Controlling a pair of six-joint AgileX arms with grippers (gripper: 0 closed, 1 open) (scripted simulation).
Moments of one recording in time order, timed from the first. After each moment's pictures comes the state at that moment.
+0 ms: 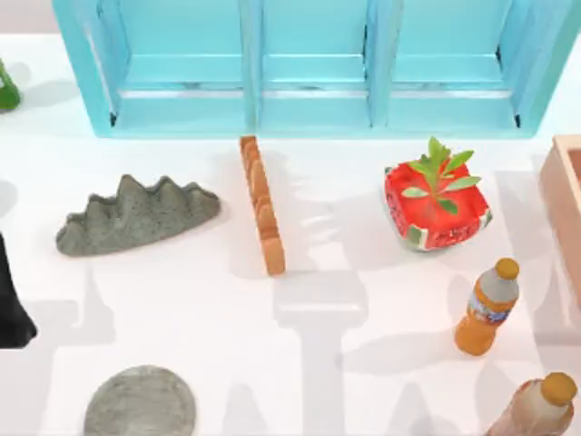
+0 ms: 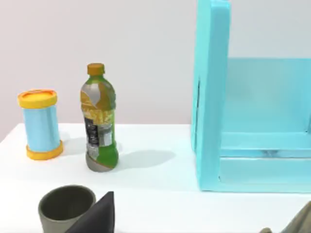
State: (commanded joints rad) left arm 0.00 0.00 0.00 0.00 0.00 0.00; right arm 0.00 0.00 0.00 0.00 0.00 0.00
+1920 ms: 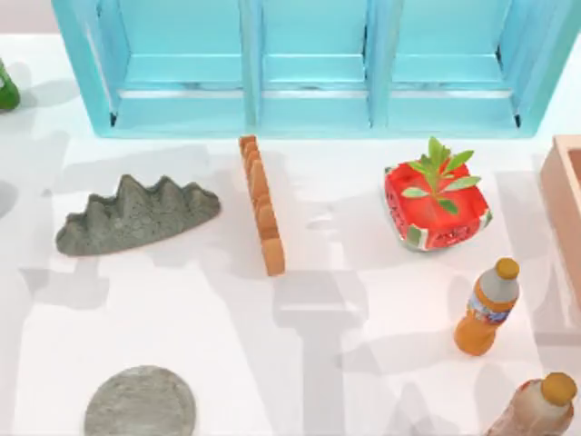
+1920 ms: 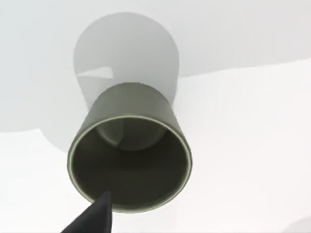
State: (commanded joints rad) left arm 0.22 2.21 2.04 -1.45 -0.01 1.82; right arm 0.00 0.00 0.00 0.00 0.00 0.00
